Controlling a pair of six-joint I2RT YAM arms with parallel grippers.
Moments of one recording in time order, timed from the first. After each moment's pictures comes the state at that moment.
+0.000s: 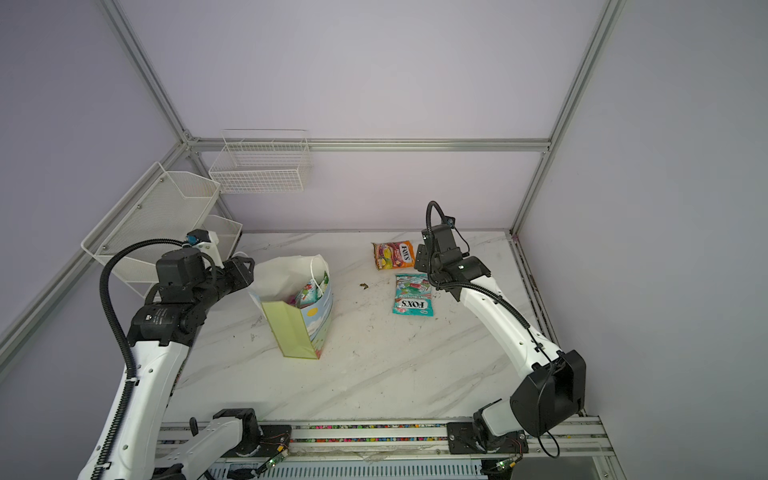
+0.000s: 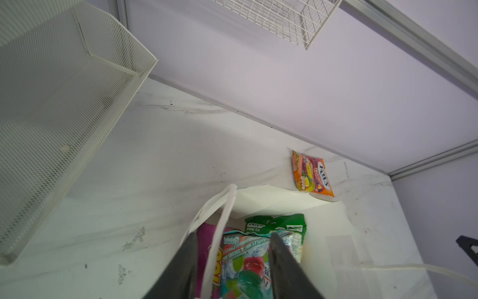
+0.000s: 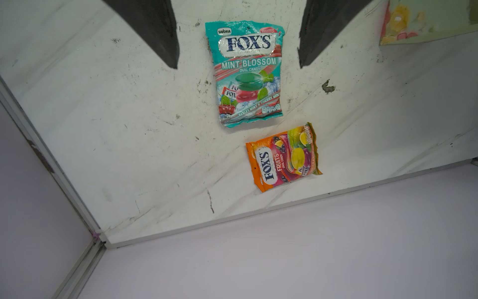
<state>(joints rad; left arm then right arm) 0.03 0.99 1.24 -0.72 0.06 -0.38 0.42 1.45 1.35 -0.62 0.31 0.51</state>
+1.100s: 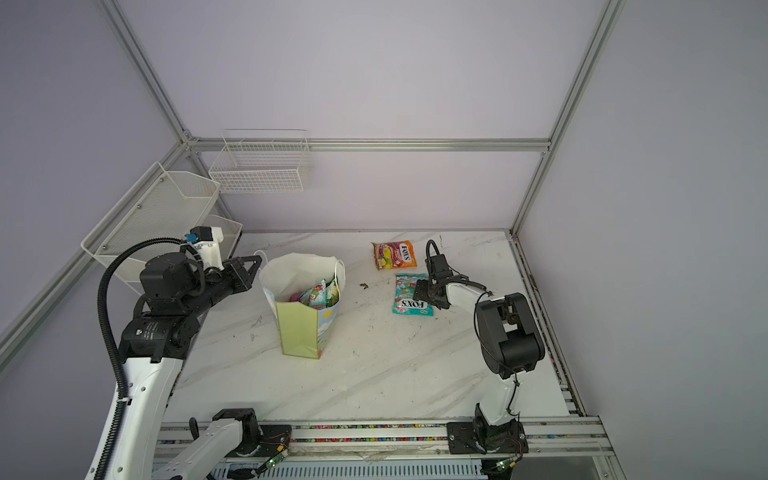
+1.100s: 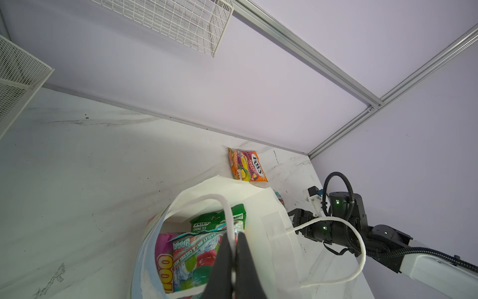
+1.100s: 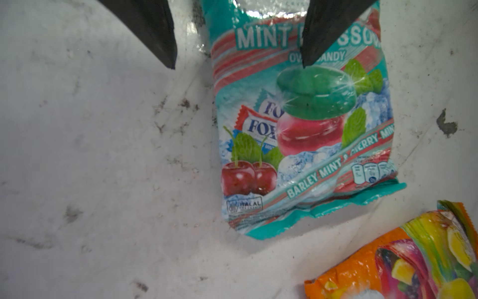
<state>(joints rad) 0.03 0.92 1.23 -0.63 0.36 -0.43 0.30 1.81 1.11 -0.33 -0.02 0.53</state>
